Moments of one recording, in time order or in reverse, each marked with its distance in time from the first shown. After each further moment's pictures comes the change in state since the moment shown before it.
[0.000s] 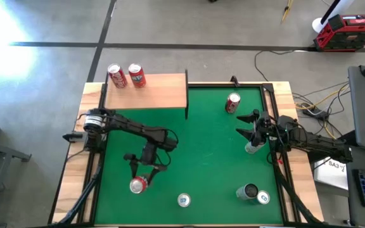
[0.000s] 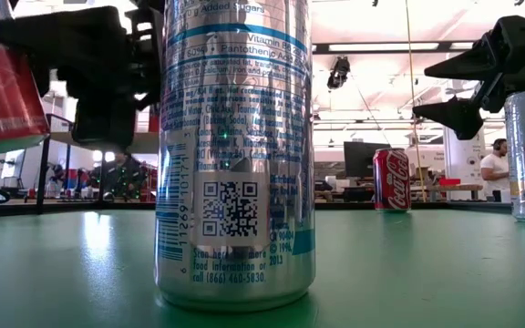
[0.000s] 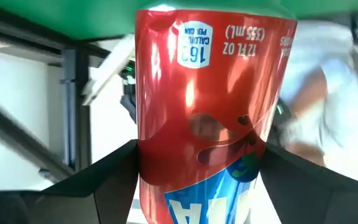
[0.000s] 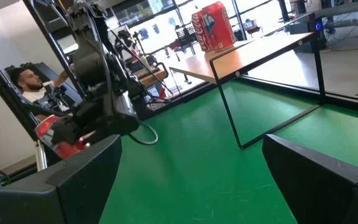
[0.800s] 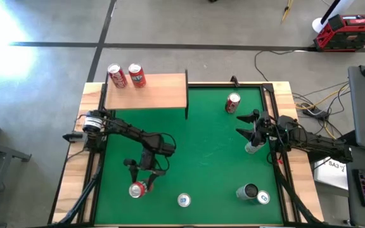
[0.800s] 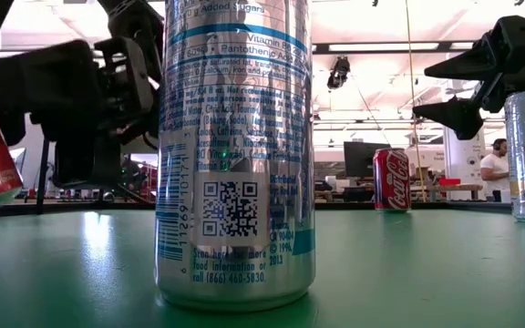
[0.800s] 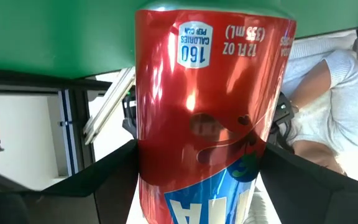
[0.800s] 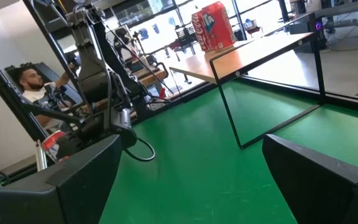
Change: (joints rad) left arm -0.043 0.000 -0.164 0.372 0.018 -0.116; right arm 0.000 0.000 0.000 0.000 0.000 0.000
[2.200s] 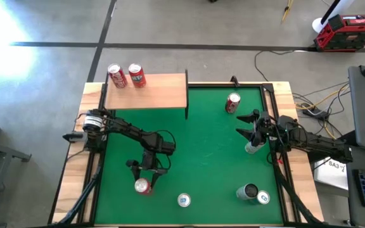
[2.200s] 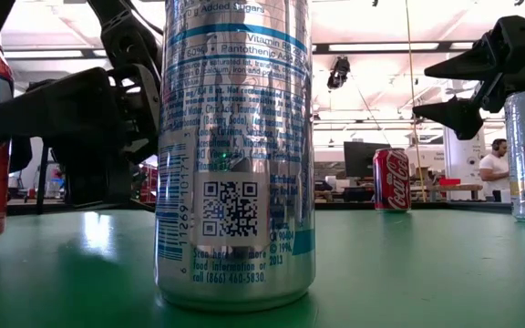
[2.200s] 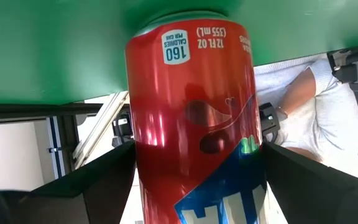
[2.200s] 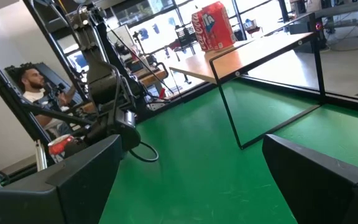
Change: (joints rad) left arm 0.025 0.001 -0.068 0.234 -0.039 -0.123; right arm 0.000 0.000 0.000 0.000 0.000 0.000
